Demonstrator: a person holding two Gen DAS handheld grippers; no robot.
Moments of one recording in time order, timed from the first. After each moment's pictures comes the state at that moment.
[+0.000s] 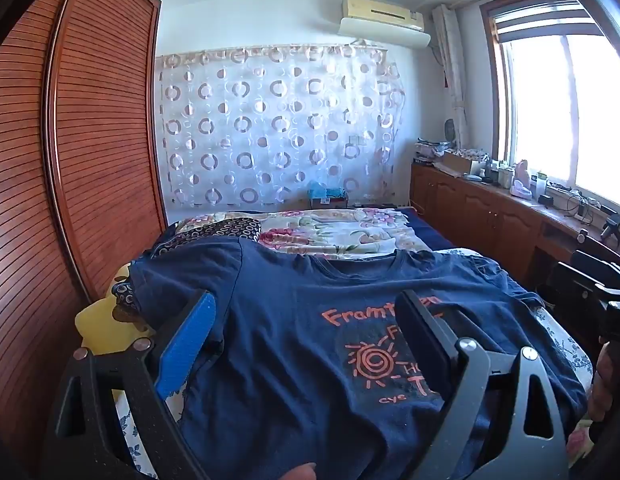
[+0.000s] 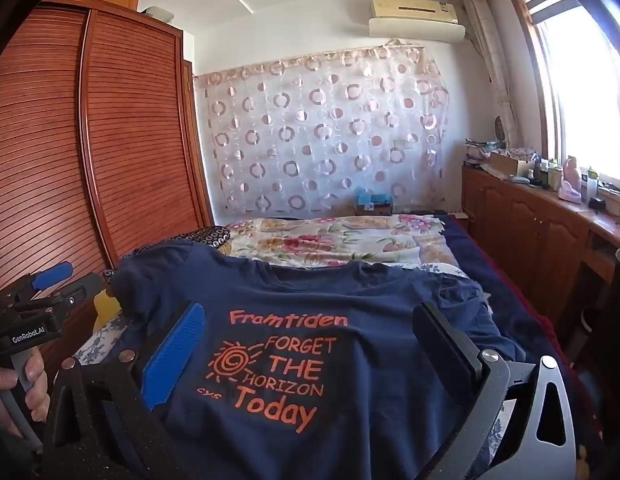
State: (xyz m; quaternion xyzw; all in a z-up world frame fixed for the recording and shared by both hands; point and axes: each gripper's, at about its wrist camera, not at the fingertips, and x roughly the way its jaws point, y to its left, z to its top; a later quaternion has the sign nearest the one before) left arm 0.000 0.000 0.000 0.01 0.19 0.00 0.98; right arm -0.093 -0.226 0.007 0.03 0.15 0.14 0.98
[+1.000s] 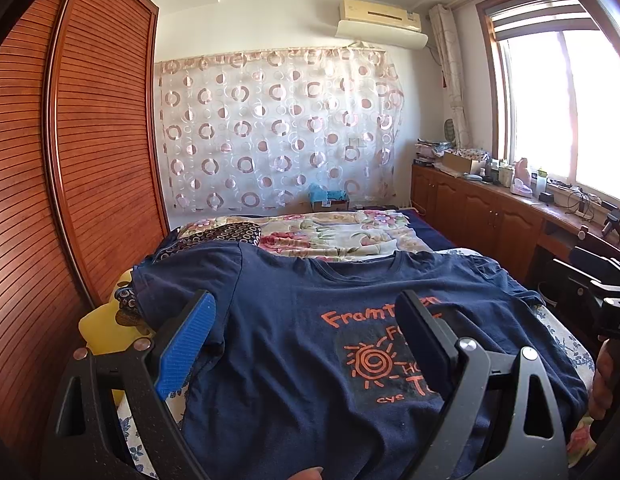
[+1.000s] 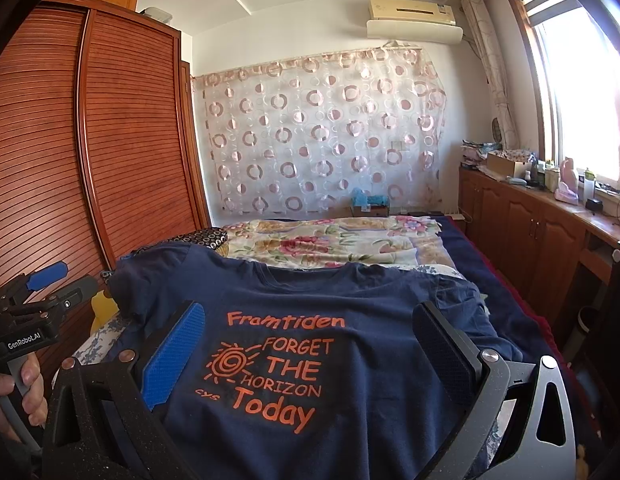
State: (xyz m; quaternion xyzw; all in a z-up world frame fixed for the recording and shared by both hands) left arm -0.005 -0.007 0.005 0.01 0.18 0.00 0.98; right arm -0.095 -0.226 0.009 0.03 0.15 0.14 0.98
